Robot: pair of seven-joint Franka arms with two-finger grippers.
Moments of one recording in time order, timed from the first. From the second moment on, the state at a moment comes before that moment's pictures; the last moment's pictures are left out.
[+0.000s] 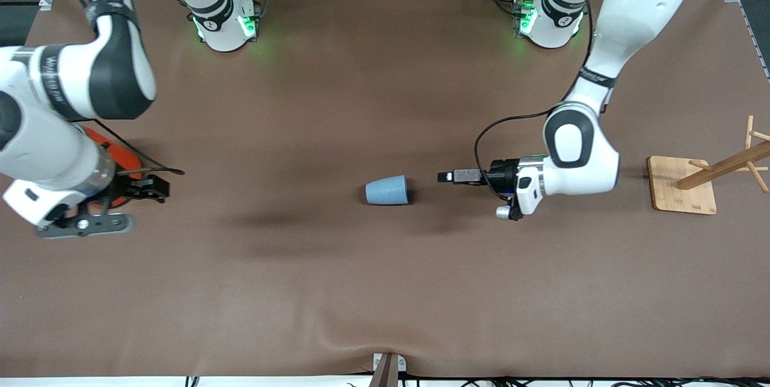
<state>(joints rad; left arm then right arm) -0.14 0.56 -0.23 -1.85 -1.28 2.13 0.42 0.20 0.36 -0.14 -1.39 -0.11 1.72 0.02</state>
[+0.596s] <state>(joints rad) -0.26 0.69 -0.23 -1.77 -1.45 2.24 0.53 0.04 0.21 -0.14 -1.56 -0.07 1.73 0.00</state>
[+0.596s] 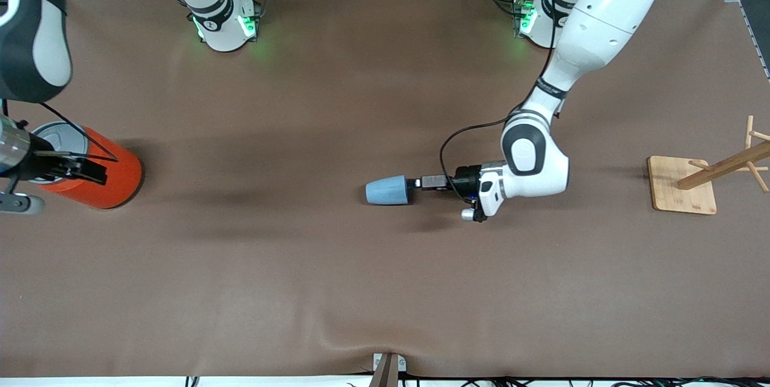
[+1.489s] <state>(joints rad) -0.30 0.80 -0.23 -1.71 -1.51 2.25 0.63 0.00 0.03 -0.14 -1.67 0.05 1.67 -0.01</state>
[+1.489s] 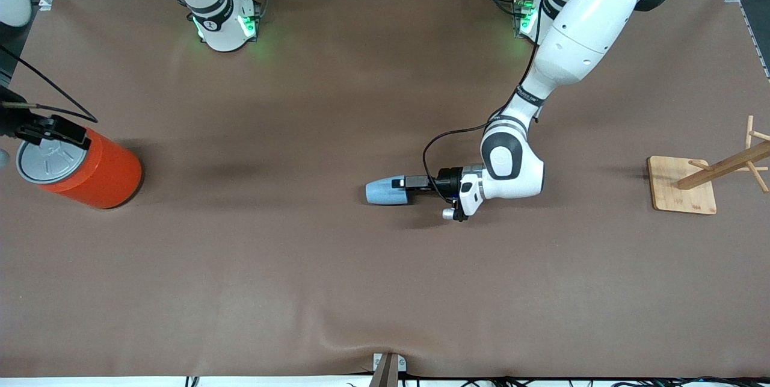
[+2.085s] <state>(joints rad) -0.30 0.83 -0.23 -1.68 -1.53 2.25 0.67 -0.01 0.03 -0.10 -1.50 0.04 1.47 -0.01</state>
